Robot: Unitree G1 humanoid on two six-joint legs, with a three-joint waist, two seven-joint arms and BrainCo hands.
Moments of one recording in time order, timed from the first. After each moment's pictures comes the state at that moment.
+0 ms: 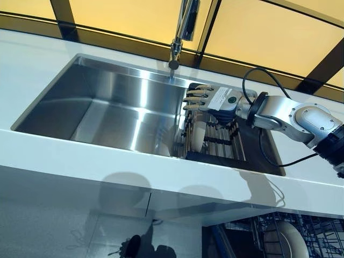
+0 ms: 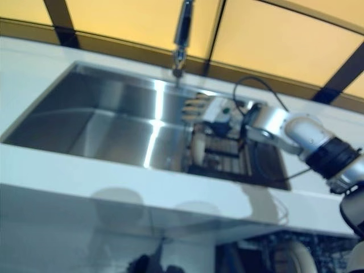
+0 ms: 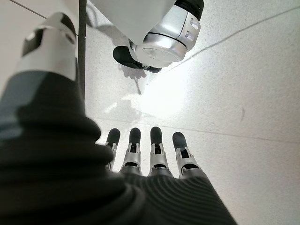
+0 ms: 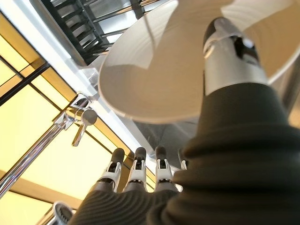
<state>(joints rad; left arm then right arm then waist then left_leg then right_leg) 0.01 0.36 -0.20 1.12 -0.31 0.05 0.19 -1.31 -1.07 0.96 0.21 -0.66 -0.39 0.05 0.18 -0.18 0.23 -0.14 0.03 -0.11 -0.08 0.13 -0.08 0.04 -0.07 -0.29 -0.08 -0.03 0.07</state>
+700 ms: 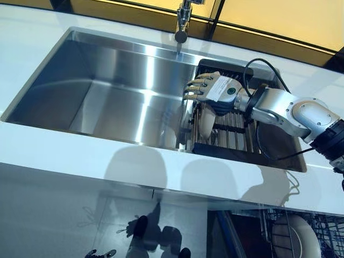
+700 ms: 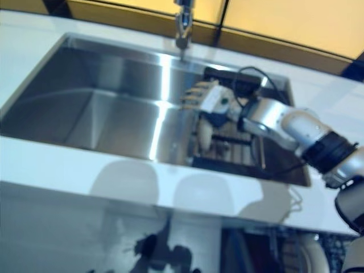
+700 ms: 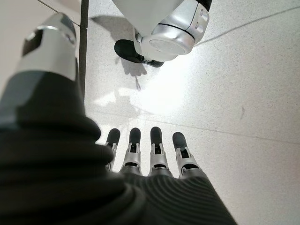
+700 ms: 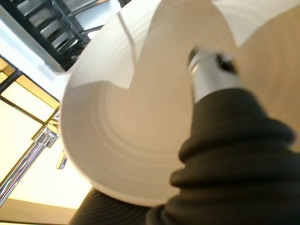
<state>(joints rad) -0.03 0.37 -0.24 1.06 -0.38 -0.01 0.19 -1.39 -1.04 0.96 0.25 -0.72 -0.32 -0.02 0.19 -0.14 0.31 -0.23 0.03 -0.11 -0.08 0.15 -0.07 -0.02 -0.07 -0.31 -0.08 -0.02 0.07</state>
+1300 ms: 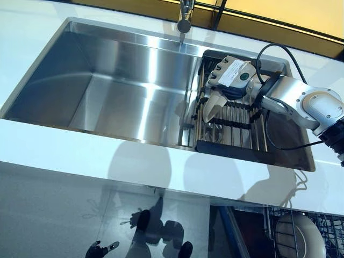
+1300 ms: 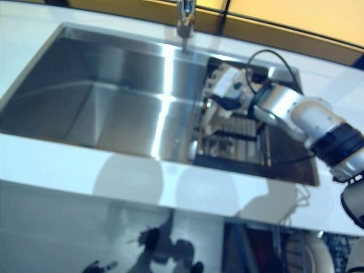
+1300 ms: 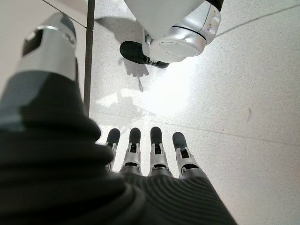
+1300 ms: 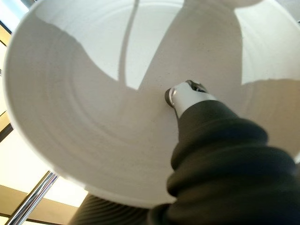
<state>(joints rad) -0.05 0.37 -0.23 1.04 -0.39 -0.01 0.19 -1.41 -1.08 0.96 0.31 -0.77 -0.28 -0.04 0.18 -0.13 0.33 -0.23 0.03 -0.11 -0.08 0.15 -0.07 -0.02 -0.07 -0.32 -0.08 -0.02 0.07</state>
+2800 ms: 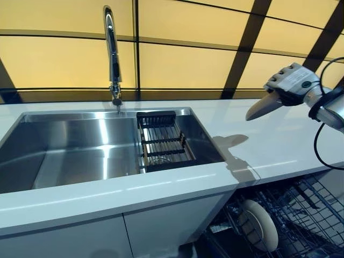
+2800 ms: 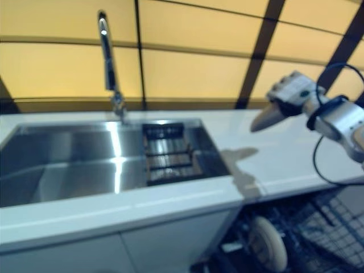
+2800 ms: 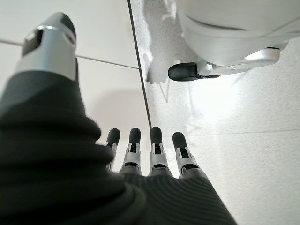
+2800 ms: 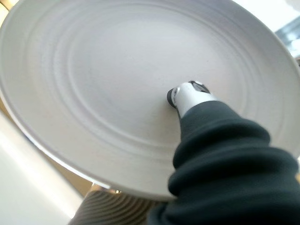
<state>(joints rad) 0.06 0.30 -0.21 1.11 -0.33 0.02 0.19 -1.08 -1.36 0.73 0.37 -0.73 -0.21 -0.10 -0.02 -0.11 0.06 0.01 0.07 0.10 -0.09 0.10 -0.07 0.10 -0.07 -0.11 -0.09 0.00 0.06</state>
